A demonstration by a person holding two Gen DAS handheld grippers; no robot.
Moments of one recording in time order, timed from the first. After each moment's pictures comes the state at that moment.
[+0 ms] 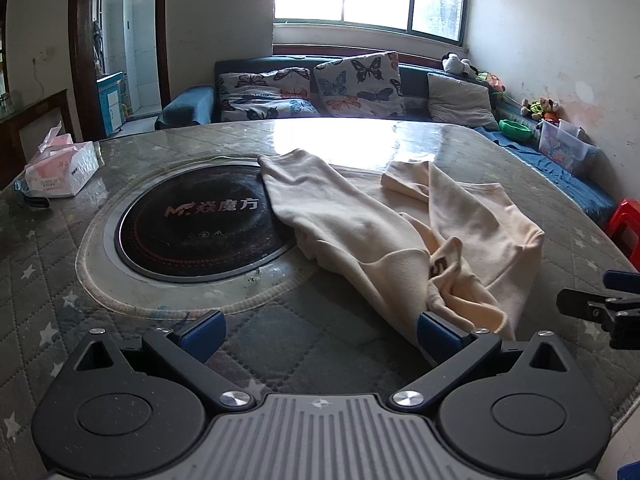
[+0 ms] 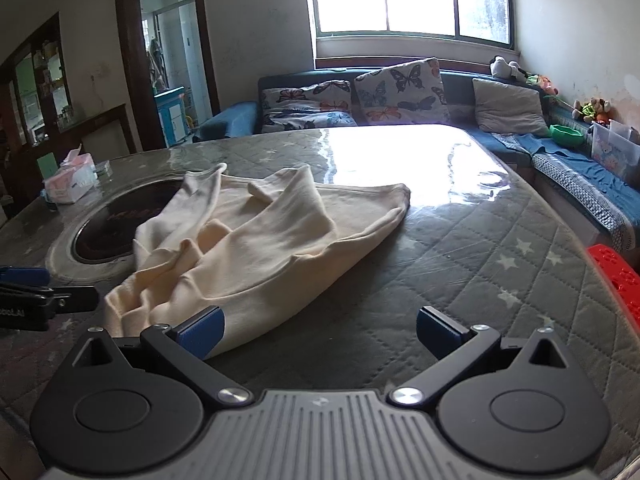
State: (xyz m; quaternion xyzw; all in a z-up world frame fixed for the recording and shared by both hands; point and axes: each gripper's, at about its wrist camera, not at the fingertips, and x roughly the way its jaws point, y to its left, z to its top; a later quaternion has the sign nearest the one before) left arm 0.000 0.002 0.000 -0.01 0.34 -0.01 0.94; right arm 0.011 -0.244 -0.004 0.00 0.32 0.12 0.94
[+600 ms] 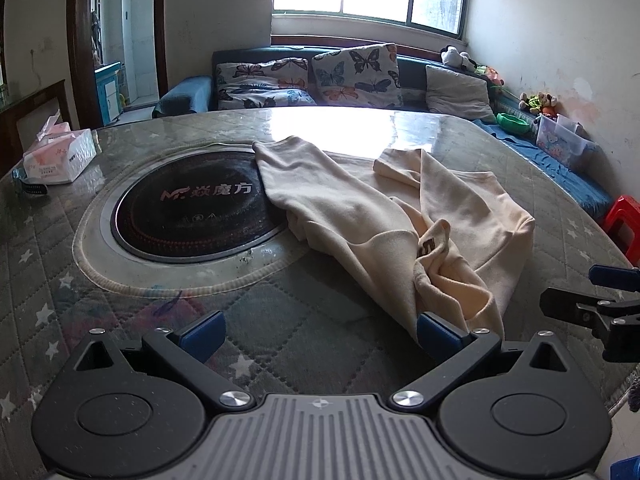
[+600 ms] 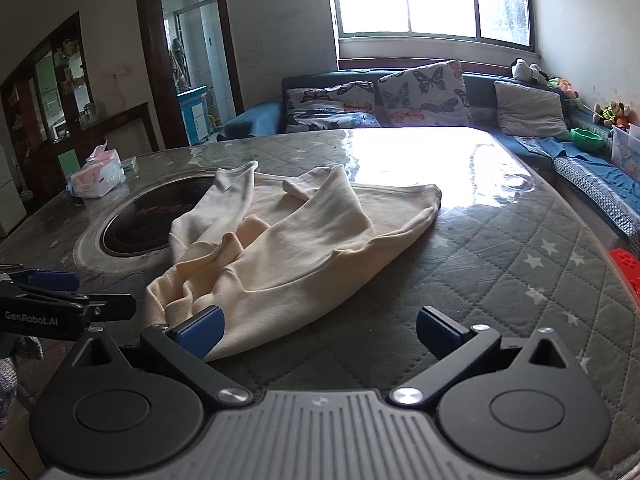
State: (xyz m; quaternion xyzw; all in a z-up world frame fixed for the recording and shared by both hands) left arm -0.007 -0.001 -0.004 -0.02 0.36 -0.02 0.93; right arm -0.002 -0.228 -0.002 0.01 0.32 0.16 0.93
